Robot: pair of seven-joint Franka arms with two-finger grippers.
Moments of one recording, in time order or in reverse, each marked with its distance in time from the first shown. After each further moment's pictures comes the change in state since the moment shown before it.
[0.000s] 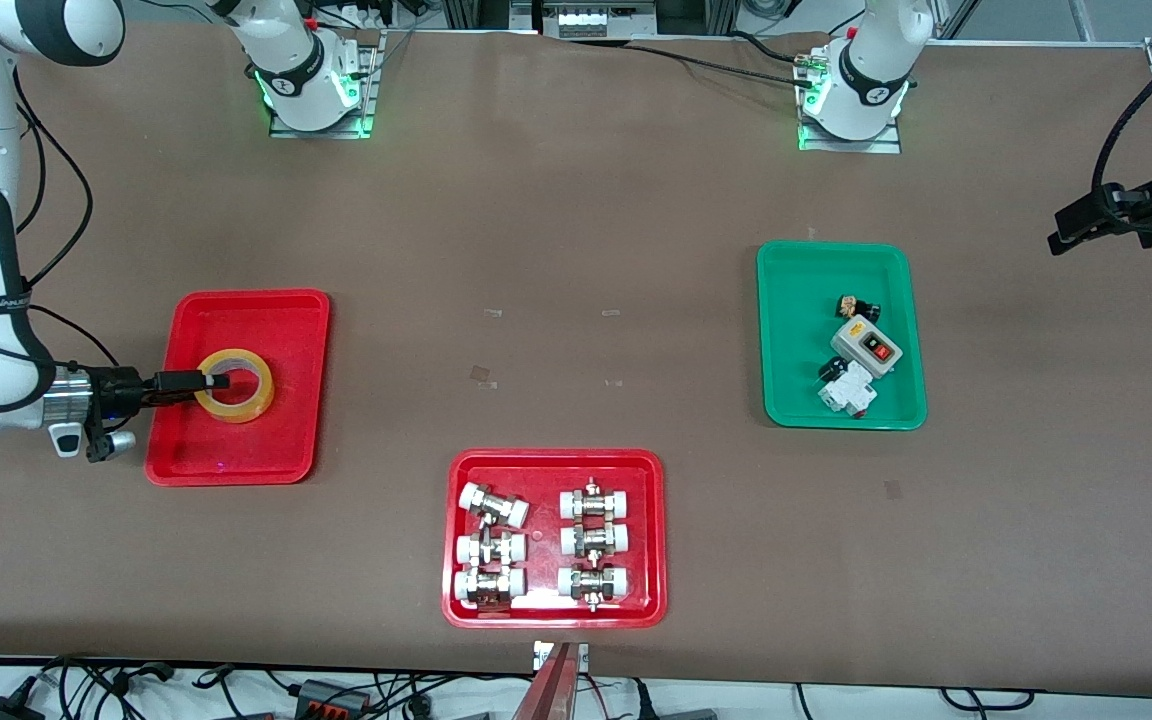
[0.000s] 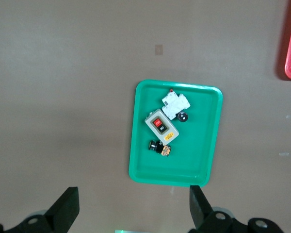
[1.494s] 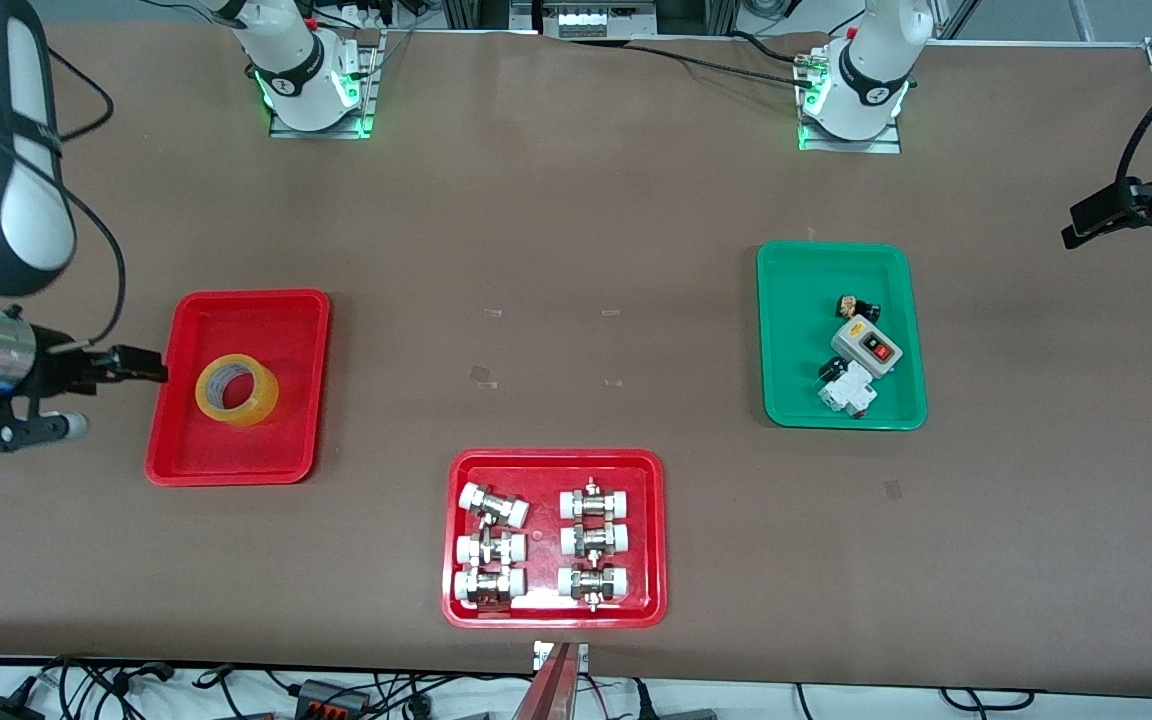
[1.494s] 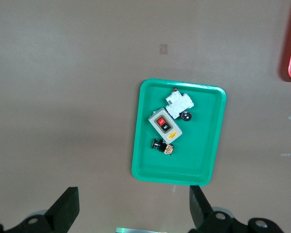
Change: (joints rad) left arm 0.010 0.000 0.009 0.011 0.000 -0.009 0.005; right arm 0.253 -0.429 0.003 0.052 -0.512 -0.026 0.489
